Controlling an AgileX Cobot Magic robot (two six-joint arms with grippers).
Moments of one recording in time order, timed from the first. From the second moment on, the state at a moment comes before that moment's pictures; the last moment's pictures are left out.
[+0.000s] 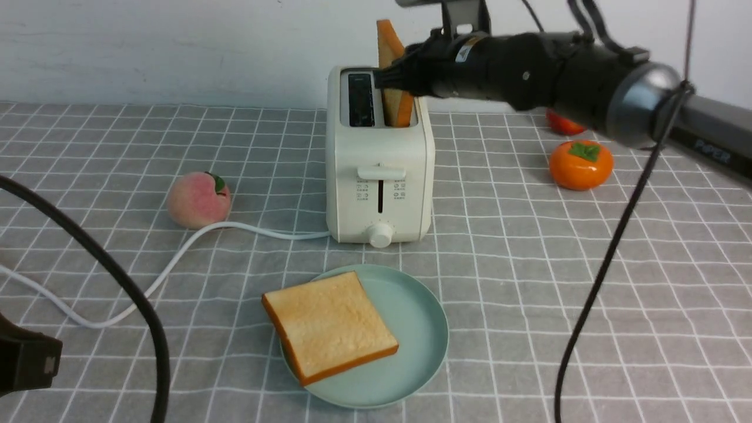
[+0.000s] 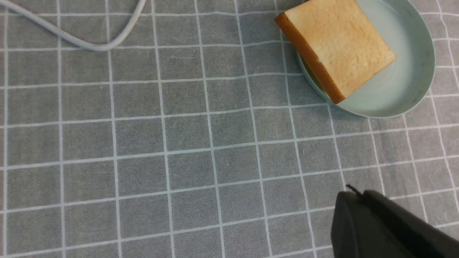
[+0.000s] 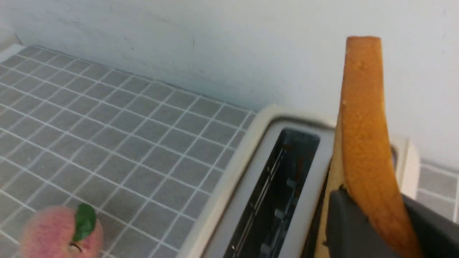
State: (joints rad) right arm 0.43 2.05 -1.91 0.22 0.24 -0.16; left arm -0.24 0.76 -0.86 -0.12 1.05 -0.22
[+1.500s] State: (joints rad) right arm 0.28 1.92 -1.30 1.21 0.82 -0.70; left arm -0.24 0.76 -0.86 -0.09 1.08 -0.20
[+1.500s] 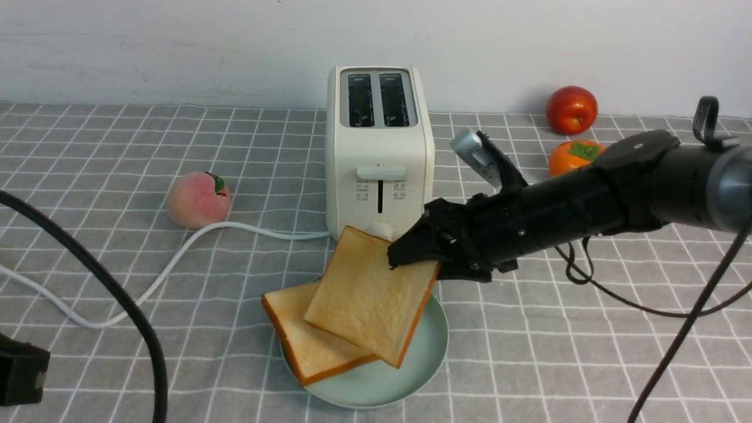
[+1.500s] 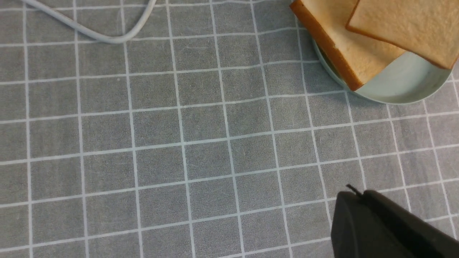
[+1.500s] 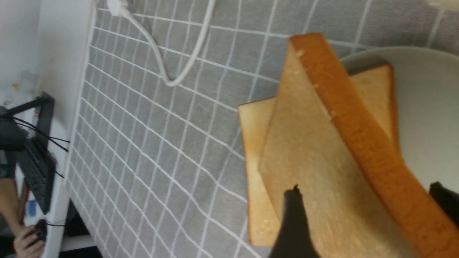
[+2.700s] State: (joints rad) right arm 0.18 0.13 -0.33 -0.12 0.12 0.22; left arm -0.24 0.74 -0.85 -0.10 0.94 -0.20
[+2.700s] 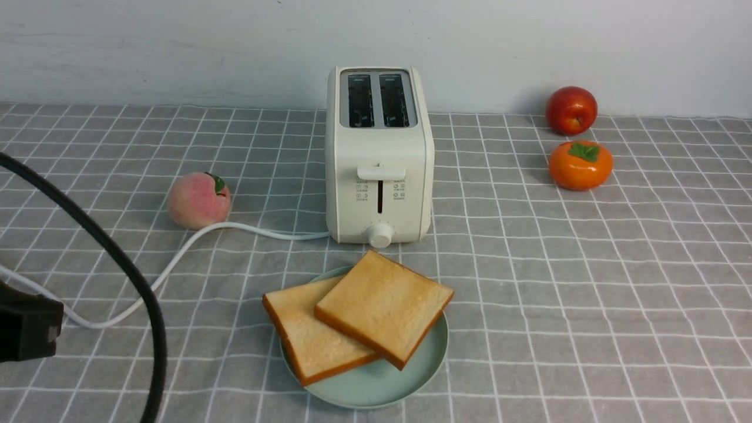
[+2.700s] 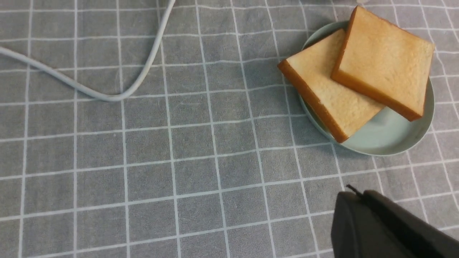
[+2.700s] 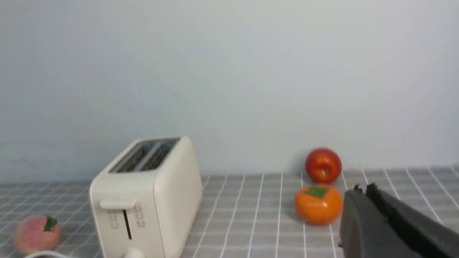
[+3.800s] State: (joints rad) right arm 0.18 -0.01 -0.20 -0.15 -0.04 0.23; left arm -0.19 0.11 -0.33 -0.10 0.53 -0.21
